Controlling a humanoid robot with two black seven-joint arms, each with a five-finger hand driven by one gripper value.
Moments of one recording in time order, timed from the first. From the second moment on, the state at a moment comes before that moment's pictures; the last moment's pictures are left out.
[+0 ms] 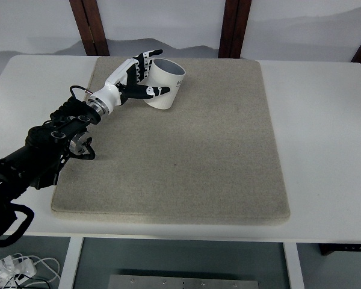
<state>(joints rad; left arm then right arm) -0.97 0.08 -0.35 -0.32 0.47 -0.22 -0.61 0.00 0.00 -0.01 0.19 -0.03 -0.01 -0.03</state>
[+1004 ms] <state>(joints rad) -1.05 0.13 -0.39 -0.33 0.46 -0.23 -0.61 0.00 0.00 -0.01 0.19 -0.03 -0.01 -0.03</state>
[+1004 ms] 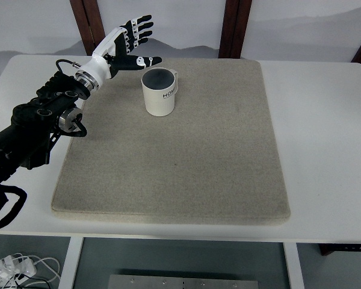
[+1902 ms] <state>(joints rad) -1.17 0.15 -0.40 -0.24 0.24 -0.24 -0.61 0.00 0.00 -0.01 0.19 -0.03 -0.01 -0.03</state>
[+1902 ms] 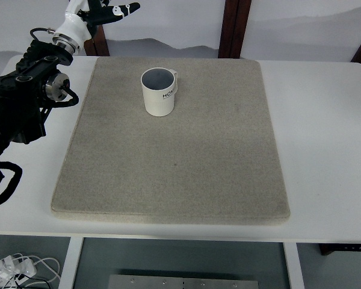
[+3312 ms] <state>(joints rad) -1.11 0.19 -0.60 -0.23 -0.19 -0.36 -0.12 0.00 0.00 0.00 0.19 -0.03 0.00 -0.03</state>
